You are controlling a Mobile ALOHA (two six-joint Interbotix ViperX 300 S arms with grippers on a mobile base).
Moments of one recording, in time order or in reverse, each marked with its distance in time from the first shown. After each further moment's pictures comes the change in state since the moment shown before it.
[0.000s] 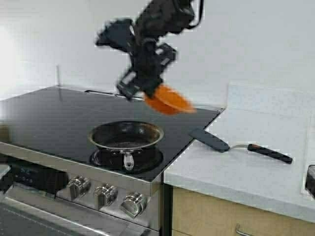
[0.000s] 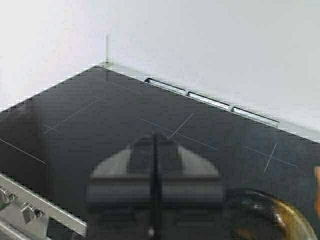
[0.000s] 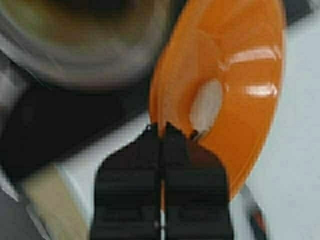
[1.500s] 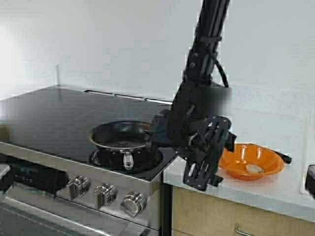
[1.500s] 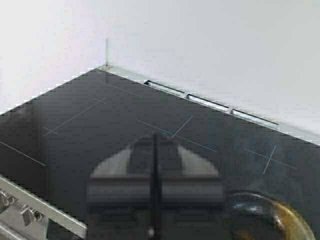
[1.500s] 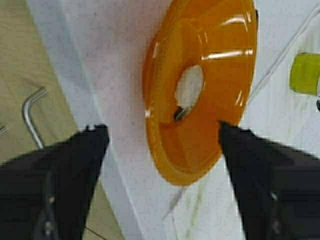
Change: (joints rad) left arm 0.000 -0.006 0.000 0.000 0.000 0.002; right arm 0.066 0.279 0.391 -0.264 0.380 0.431
